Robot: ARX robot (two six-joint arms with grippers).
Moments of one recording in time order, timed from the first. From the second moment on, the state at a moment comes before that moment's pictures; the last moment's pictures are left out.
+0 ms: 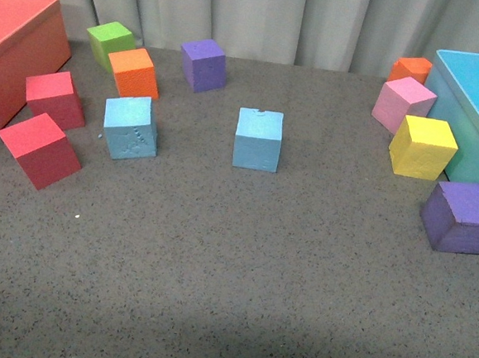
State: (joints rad) left arm -0.03 0.26 0.08 -0.04 -0.16 -0.09; right arm 0.00 0.00 0.00 0.00 0.00 0.00
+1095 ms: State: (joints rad) left arm -0.27 2.02 1.19 -0.09 -0.21 -0.31; right arm 0.00 0.00 0.00 0.00 0.00 0.00
